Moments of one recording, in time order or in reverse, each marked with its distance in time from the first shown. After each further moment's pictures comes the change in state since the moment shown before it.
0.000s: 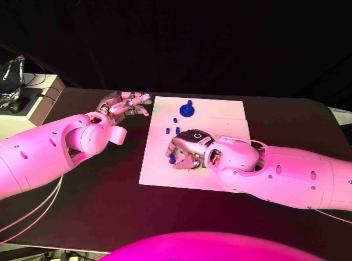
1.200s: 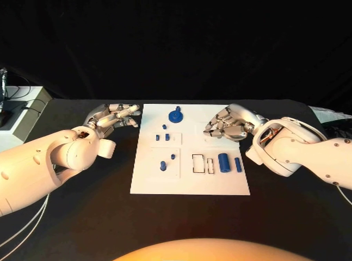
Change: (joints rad) left arm -0.027 -0.023 0.000 0.025 0.010 0.006 0.019; left_hand 0.000 0.008 -0.002 0.002 0.000 0.005 -0.005 0.004 0.001 0.009 -0.009 0.008 0.000 0.000 0.000 0.000 -0.001 0.000 0.000 0.000 -0.004 0.001; right arm 0.092 -0.386 0.026 0.092 0.542 -0.206 0.108; right_hand -0.138 0.098 -0.203 0.158 0.229 0.078 -0.040 0.140 0.116 0.193 -0.124 0.627 0.597 0.008 -0.081 0.073 0.089 -0.072 0.011 -0.081 0.292 0.001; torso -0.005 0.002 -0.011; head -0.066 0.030
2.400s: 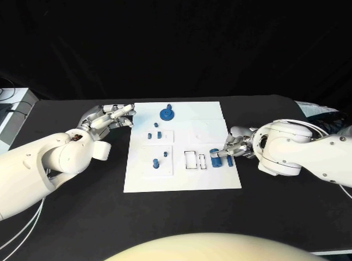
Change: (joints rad) left arm -0.020 -0.013 0.000 0.032 0.041 0.010 0.010; left_hand 0.000 0.000 -0.005 0.005 0.000 0.000 0.000 0.000 0.000 0.000 0.000 0.000 0.000 0.000 0.000 0.000 0.000 0.000 0.004 -0.004 0.000 0.002; right arm 0.004 -0.010 -0.030 0.037 -0.073 0.376 -0.506; right_hand -0.196 -0.025 -0.135 0.185 -0.061 0.008 -0.028 -0.061 0.491 0.083 -0.020 0.236 0.626 0.009 -0.005 0.169 0.347 -0.014 0.003 -0.002 0.394 0.000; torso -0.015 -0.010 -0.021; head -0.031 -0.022
